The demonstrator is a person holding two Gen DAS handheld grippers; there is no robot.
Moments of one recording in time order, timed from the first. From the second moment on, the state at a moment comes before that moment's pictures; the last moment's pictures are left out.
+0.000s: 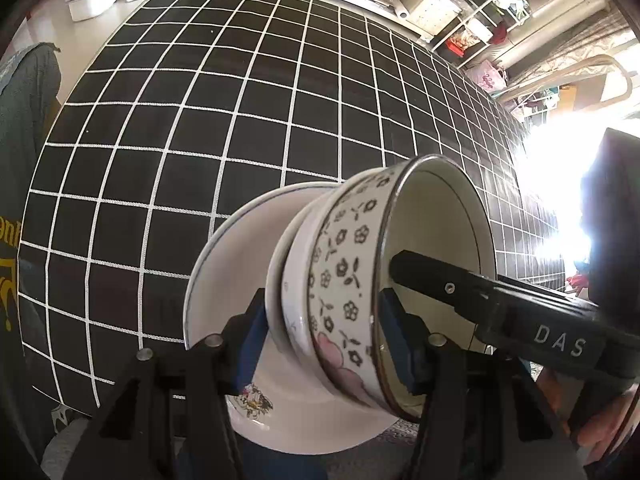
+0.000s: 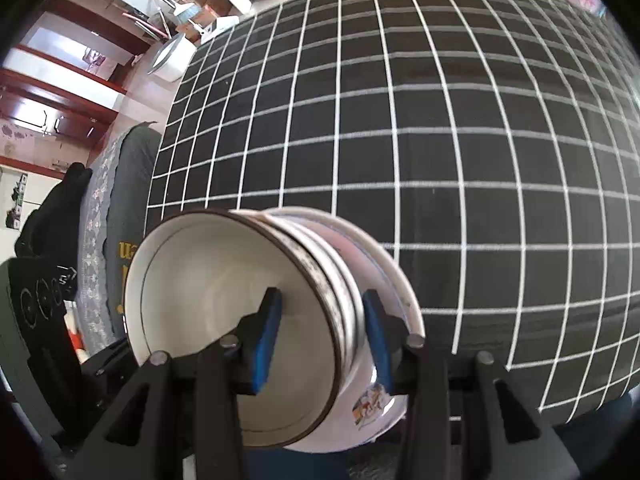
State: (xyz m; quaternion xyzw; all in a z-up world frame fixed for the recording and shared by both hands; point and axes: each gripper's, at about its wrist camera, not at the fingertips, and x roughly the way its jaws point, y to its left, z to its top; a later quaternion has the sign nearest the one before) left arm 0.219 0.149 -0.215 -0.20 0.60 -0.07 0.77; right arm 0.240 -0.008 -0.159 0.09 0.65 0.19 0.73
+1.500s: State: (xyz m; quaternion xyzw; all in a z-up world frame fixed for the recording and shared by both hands) left arm 0.023 0.044 -0.013 -0.01 0.26 -0.01 0.97; right arm 0.064 -0.122 0.014 -0.04 0.27 0.13 0.95
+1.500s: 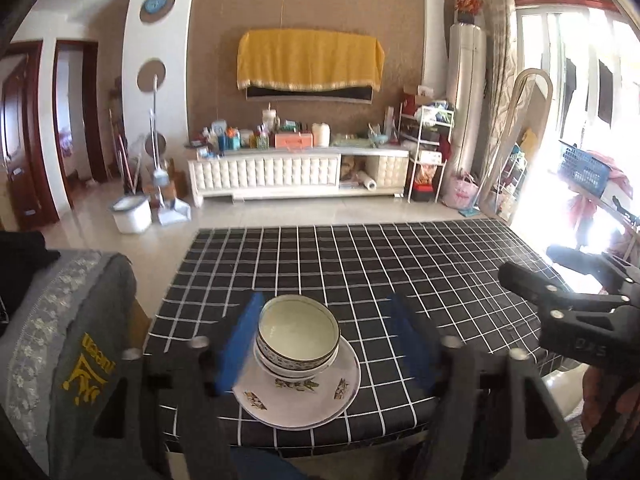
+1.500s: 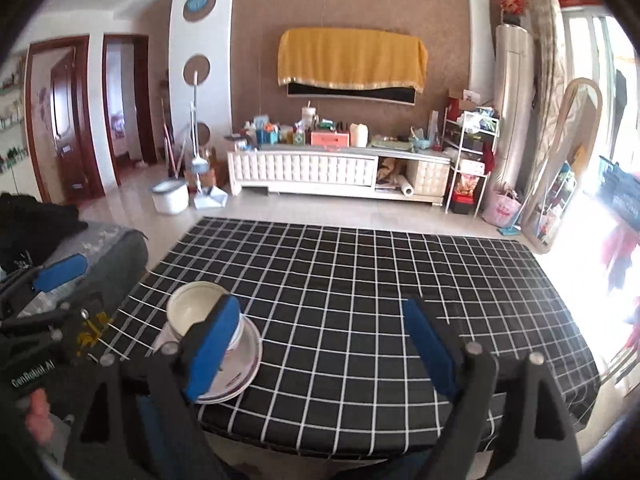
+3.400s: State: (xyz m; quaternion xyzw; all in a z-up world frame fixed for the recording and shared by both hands) left arm -0.055 0.006 -0.004 0.01 0.23 -0.01 0.97; right arm -0.019 -0.156 0.018 -0.02 0.22 0.13 0.97
